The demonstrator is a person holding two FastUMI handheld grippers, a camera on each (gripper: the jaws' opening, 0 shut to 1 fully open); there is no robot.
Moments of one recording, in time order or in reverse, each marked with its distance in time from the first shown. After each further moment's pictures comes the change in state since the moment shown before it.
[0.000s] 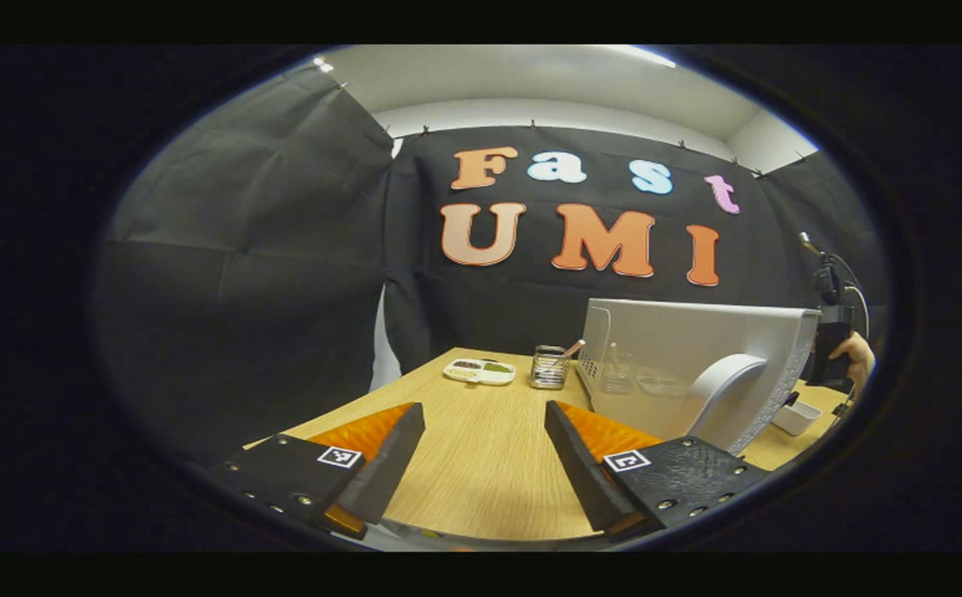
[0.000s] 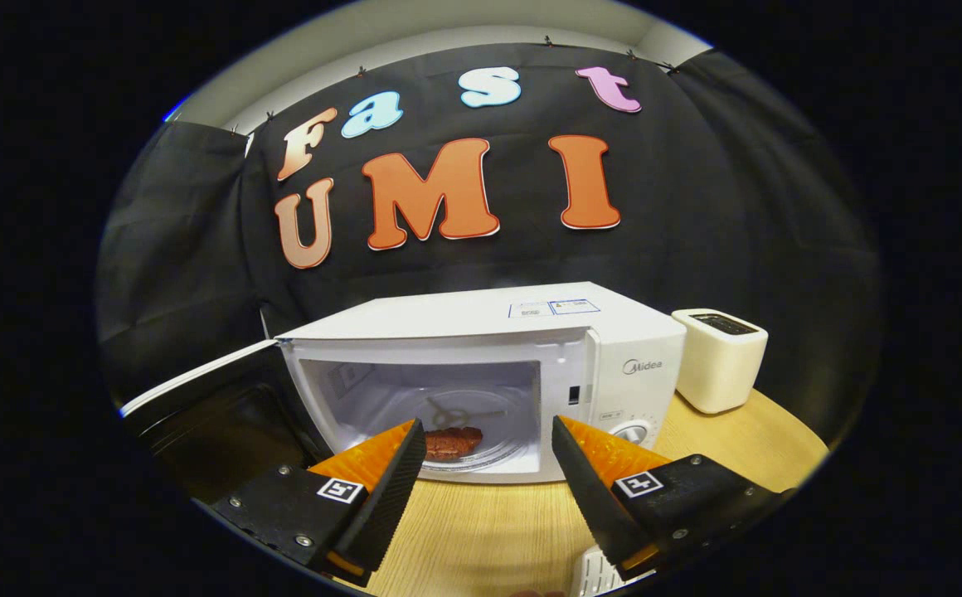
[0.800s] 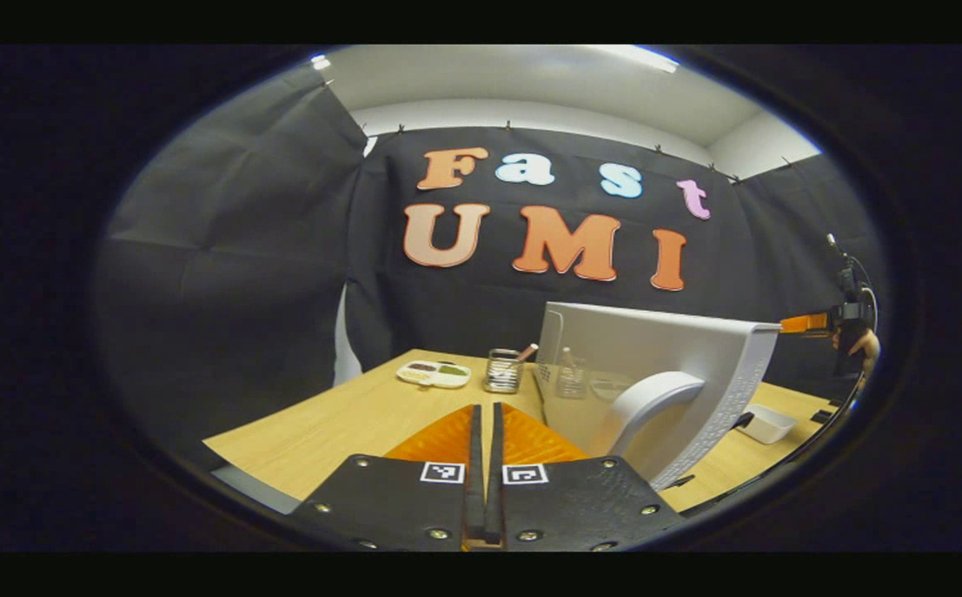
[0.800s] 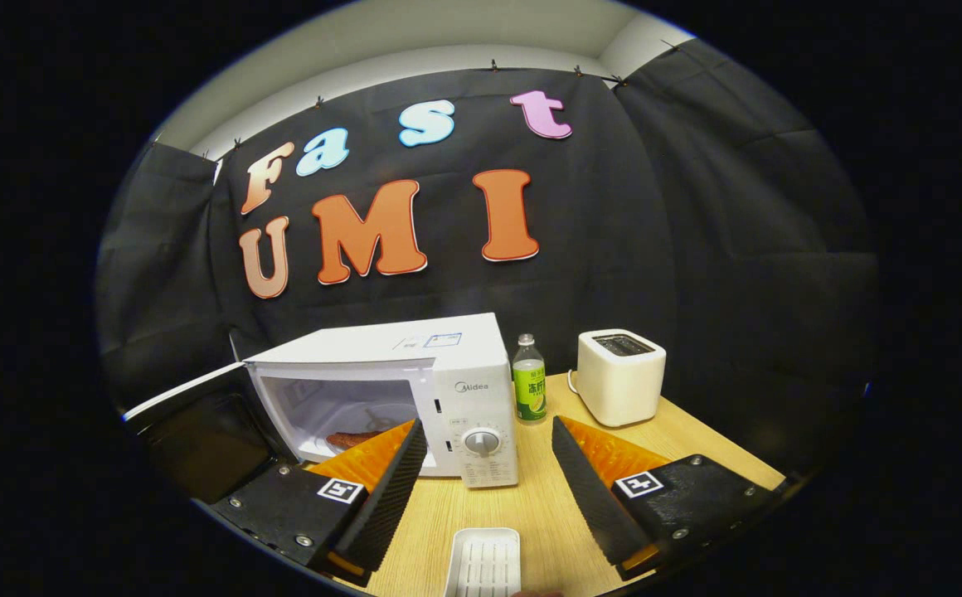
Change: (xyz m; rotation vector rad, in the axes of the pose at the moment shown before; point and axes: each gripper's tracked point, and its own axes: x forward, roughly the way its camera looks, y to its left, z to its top) left arm 0.002 -0.064 -0.001 -0.038 0.013 -0.145; right arm -0.078 -0.121 0.028 0.041 -0.076 -0.142
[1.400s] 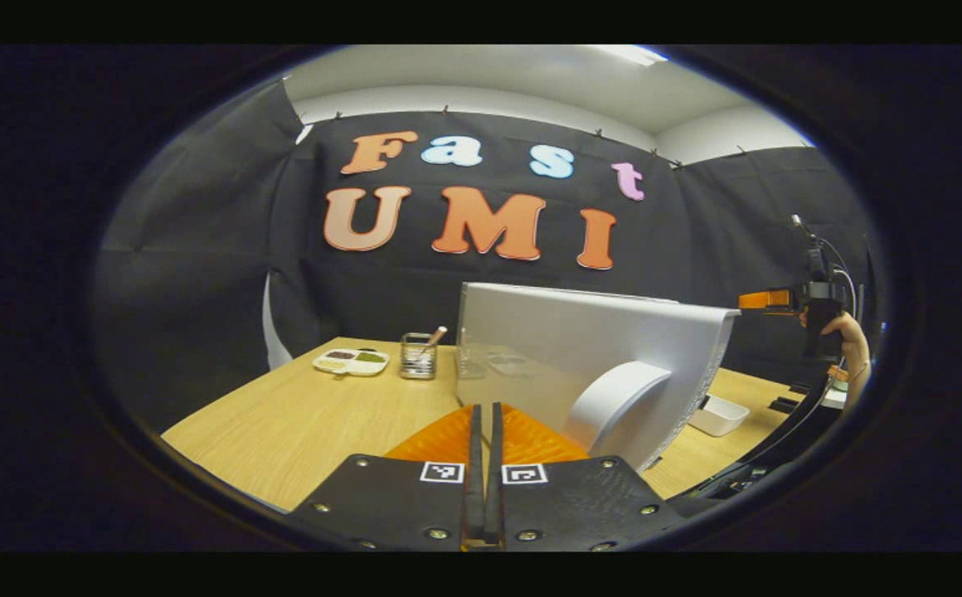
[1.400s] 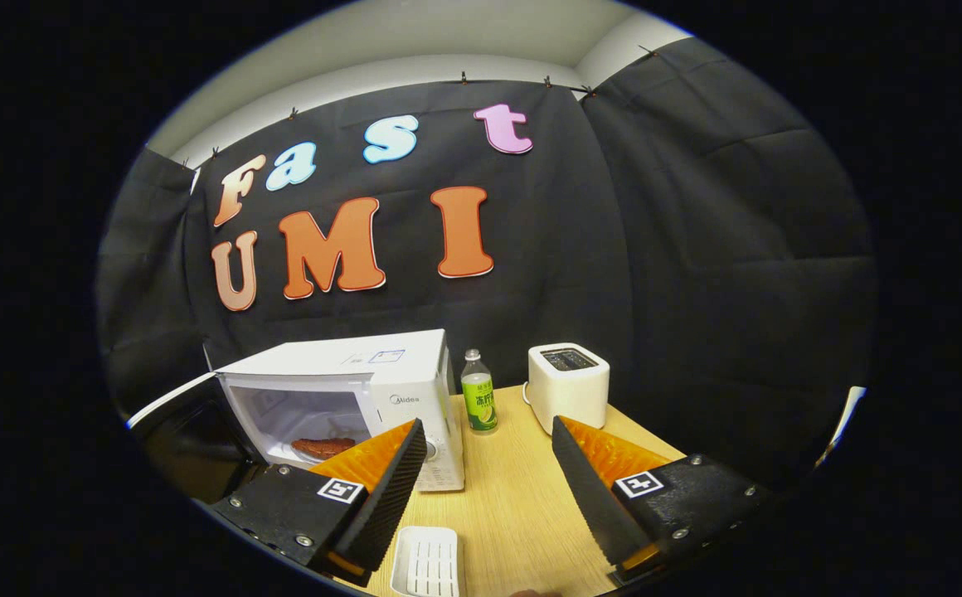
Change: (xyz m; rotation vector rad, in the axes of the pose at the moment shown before) left arm 0.009 -0.101 -0.015 0.052 0.071 -0.224; right arm -0.025 -0.064 0.024 0.006 -0.041 -0.098
